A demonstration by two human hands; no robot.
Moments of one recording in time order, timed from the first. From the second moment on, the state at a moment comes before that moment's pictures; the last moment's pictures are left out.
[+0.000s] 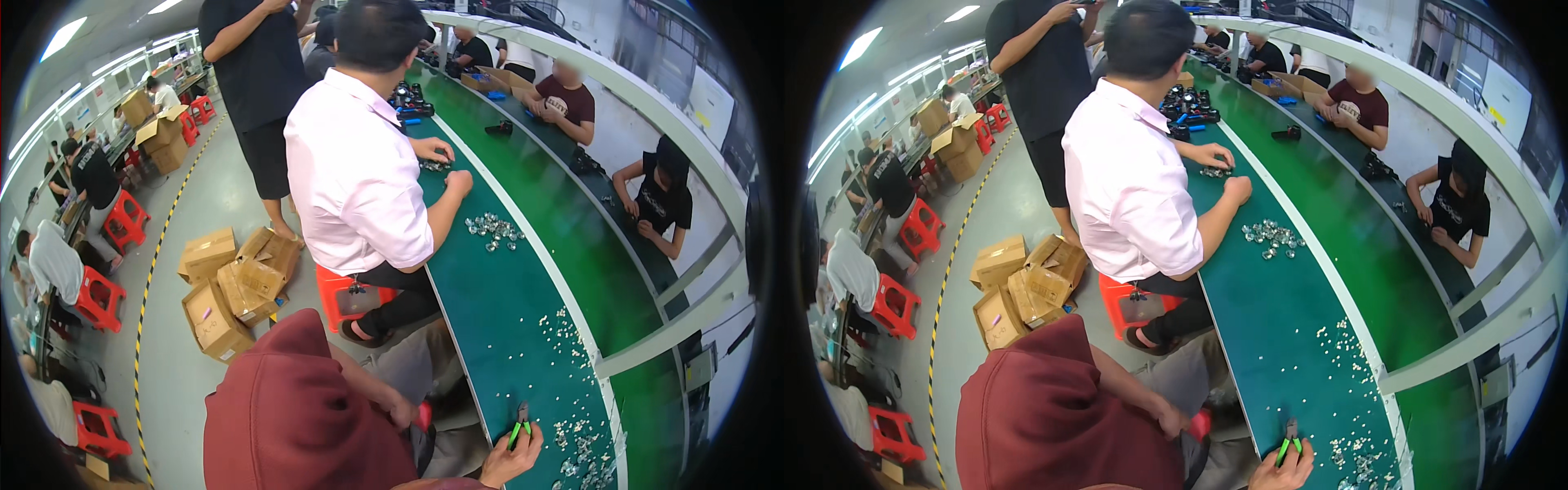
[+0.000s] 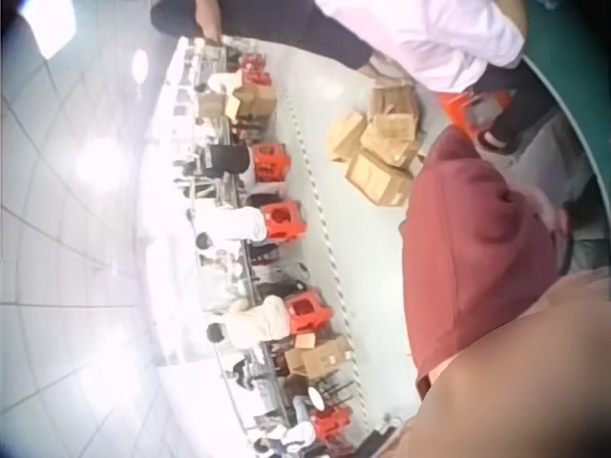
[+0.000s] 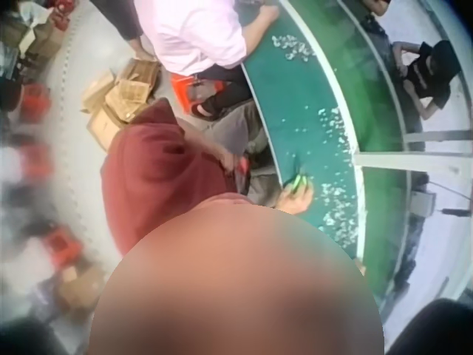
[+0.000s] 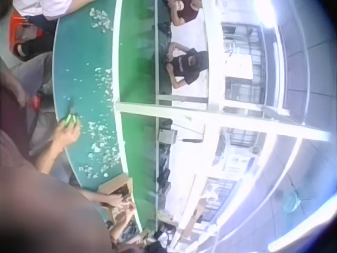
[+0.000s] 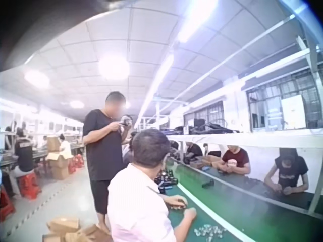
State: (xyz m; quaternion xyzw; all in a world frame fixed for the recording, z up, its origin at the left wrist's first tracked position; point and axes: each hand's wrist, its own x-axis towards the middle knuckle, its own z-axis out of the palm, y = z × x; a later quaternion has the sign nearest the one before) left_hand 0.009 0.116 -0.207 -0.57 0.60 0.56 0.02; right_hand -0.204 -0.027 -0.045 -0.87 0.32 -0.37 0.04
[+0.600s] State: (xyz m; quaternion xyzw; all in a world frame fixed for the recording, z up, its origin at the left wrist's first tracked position) left_hand -0.015 -0.001 0.020 -0.42 0.80 0.38 -0.19; right_hand -0.306 -0.037 -0.048 -0.59 0.55 -0.59 -0.05
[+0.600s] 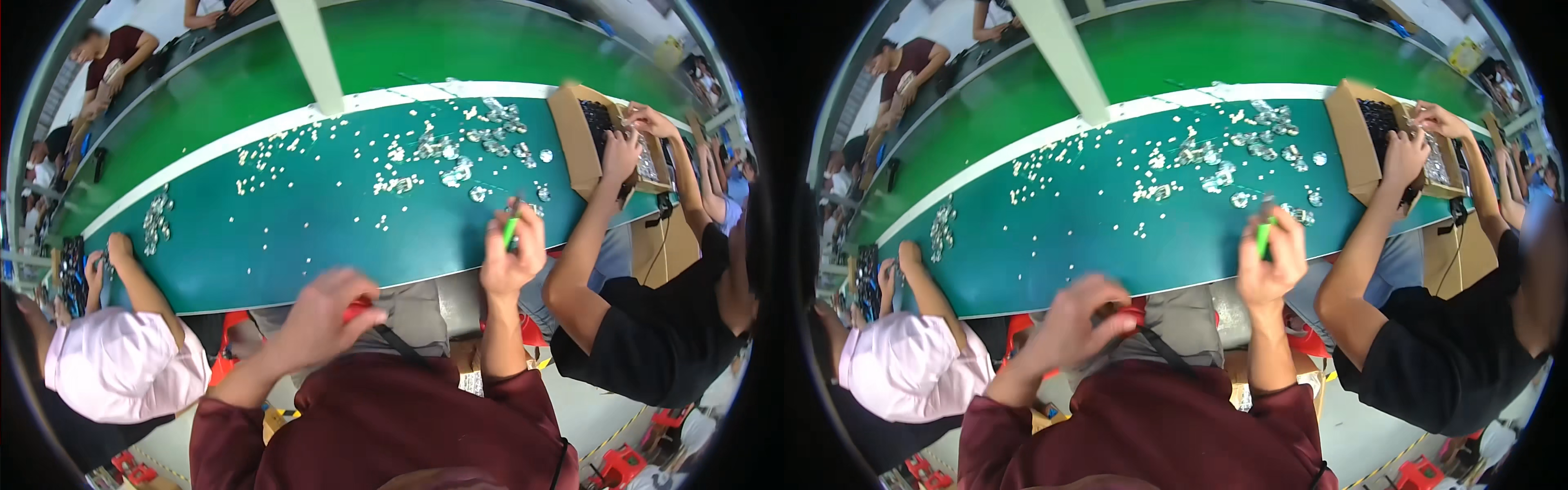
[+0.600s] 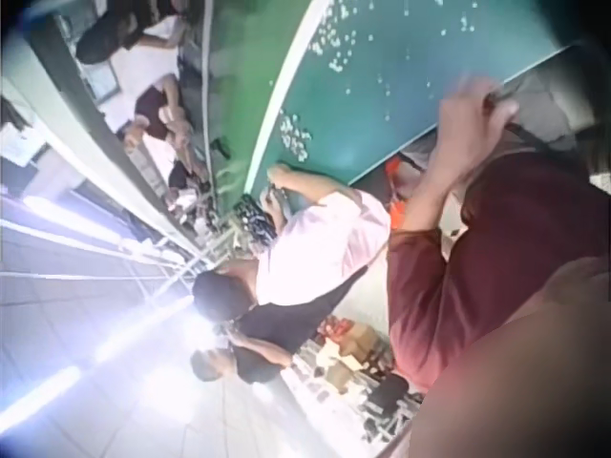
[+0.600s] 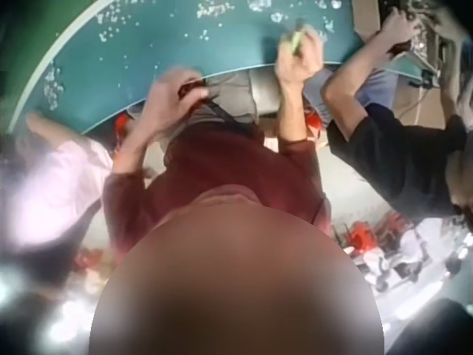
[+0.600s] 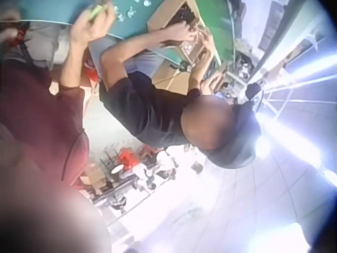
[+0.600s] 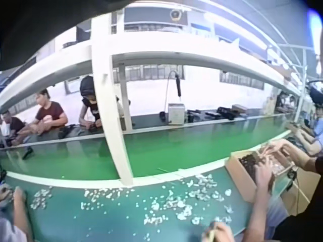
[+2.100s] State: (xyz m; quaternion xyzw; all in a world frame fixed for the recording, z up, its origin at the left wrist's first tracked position) left_hand -0.121 -0.276 -0.023 -0.44 0.86 0.10 -0.25; right_hand -0.354 -0.073 -0.040 -0.51 0.63 -0.58 0.05
